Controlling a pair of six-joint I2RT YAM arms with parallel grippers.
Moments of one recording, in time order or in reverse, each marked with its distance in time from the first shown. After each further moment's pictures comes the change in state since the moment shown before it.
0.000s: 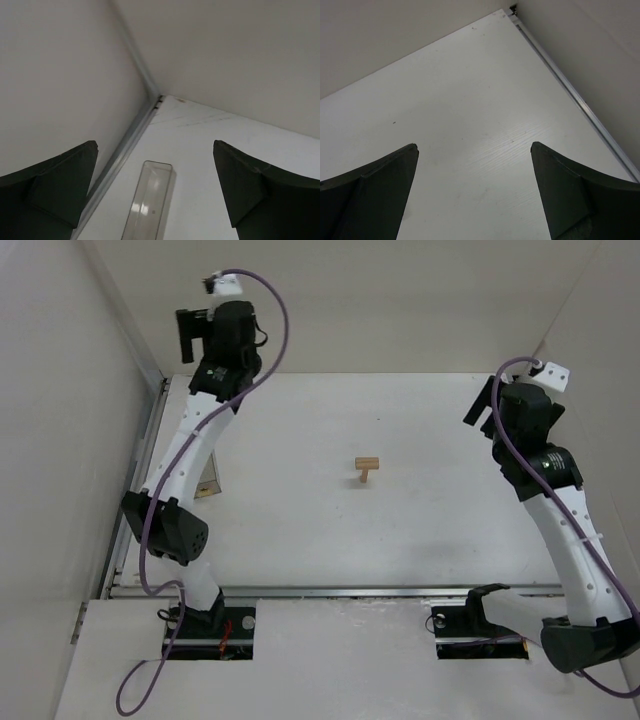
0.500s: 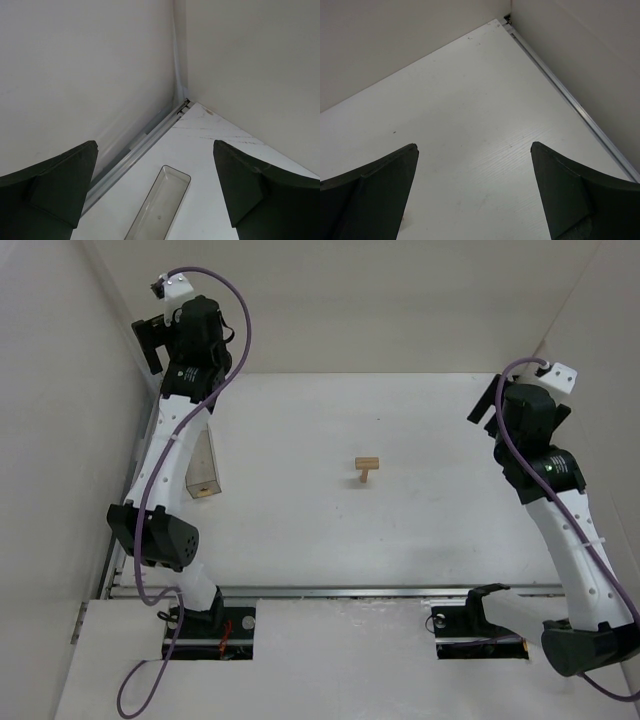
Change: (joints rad) left arm 0.186 -0.064 -0.035 -0.030 -0.082 -0.169; right arm 0.000 -0.023 -0.002 0.021 0.047 0.009
